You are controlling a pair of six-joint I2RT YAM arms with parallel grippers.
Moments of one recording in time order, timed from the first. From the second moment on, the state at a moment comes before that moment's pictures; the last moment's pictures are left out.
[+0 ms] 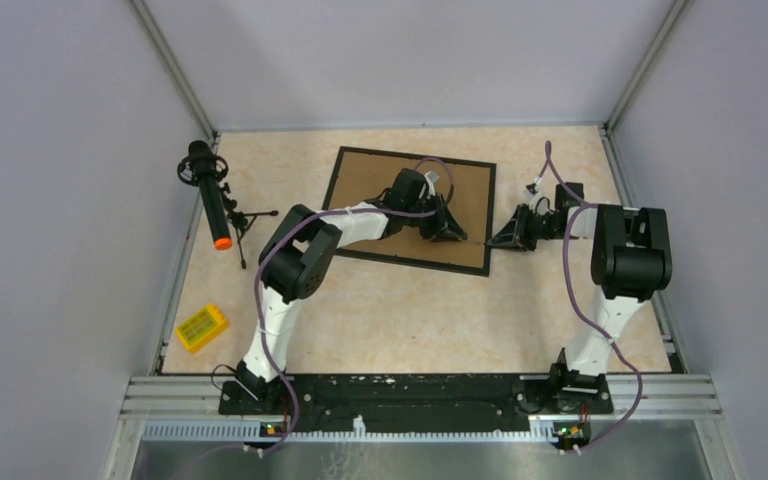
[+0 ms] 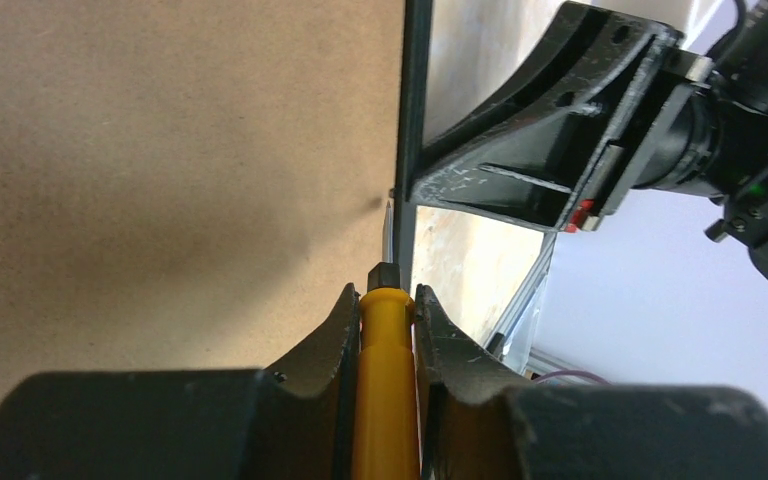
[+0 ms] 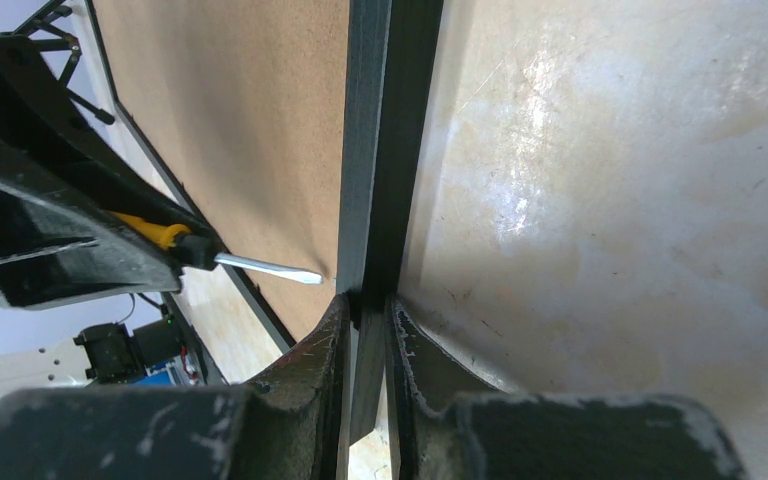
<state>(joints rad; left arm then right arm) -0.65 2.20 1.49 0.09 0.56 -1.00 -0.10 1.94 1.00 -0.20 -0.88 0.24</state>
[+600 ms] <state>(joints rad) -0.65 2.25 1.53 0.12 0.59 -1.03 -0.10 1.94 1.00 -0.20 -0.88 0.24</state>
